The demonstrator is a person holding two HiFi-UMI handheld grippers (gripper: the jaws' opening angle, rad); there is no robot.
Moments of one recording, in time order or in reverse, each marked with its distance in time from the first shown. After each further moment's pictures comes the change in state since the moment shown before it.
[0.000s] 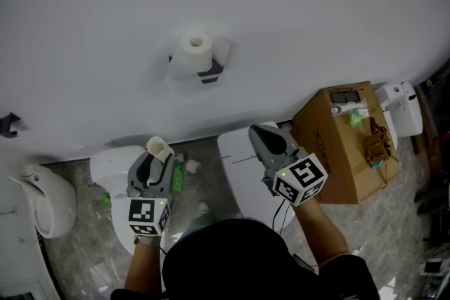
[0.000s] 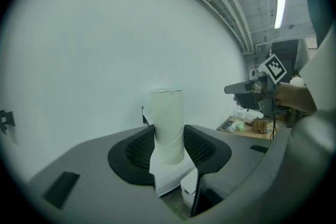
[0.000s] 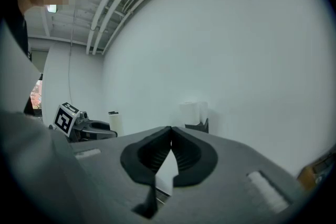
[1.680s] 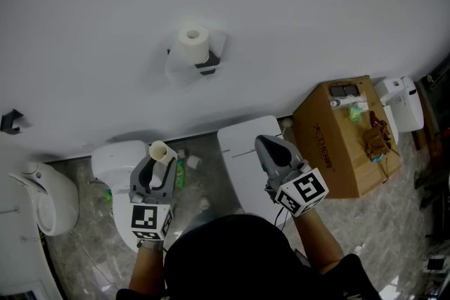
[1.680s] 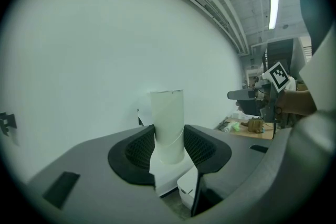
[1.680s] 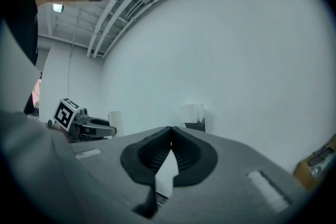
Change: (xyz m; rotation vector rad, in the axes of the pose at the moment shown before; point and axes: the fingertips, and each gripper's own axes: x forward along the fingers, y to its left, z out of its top) left arm -0.038 -0.032 0.005 0.036 -0.057 -0.009; right arm -0.060 0.021 -0.017 -0.008 -0.072 -0.045
